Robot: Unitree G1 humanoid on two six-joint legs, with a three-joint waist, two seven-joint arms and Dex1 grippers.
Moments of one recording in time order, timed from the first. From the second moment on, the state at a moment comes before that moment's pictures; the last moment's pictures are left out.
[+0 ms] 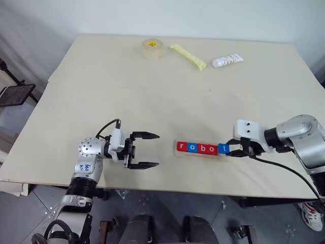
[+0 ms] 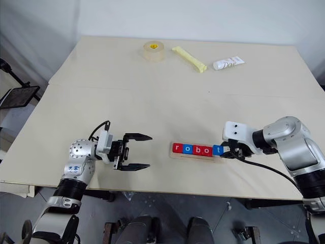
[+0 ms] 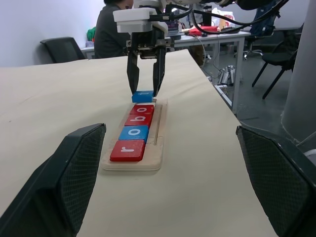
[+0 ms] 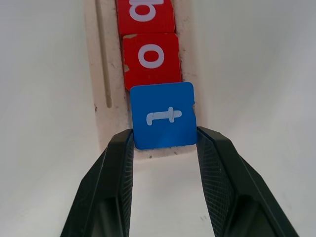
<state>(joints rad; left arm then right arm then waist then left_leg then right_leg) -0.50 0.38 -0.02 0.40 -0.43 -0.26 -1.46 -0.54 -1.00 0.19 -0.02 0.04 0.45 1.35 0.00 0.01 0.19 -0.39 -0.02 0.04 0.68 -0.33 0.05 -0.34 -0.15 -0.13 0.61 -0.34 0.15</state>
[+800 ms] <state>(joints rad) -0.50 0.37 -0.02 0.42 -0.42 -0.28 -1.45 -0.58 -0.95 0.18 -0.07 0.11 0.53 1.29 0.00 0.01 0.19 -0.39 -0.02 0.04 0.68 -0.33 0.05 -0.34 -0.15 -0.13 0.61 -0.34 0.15</state>
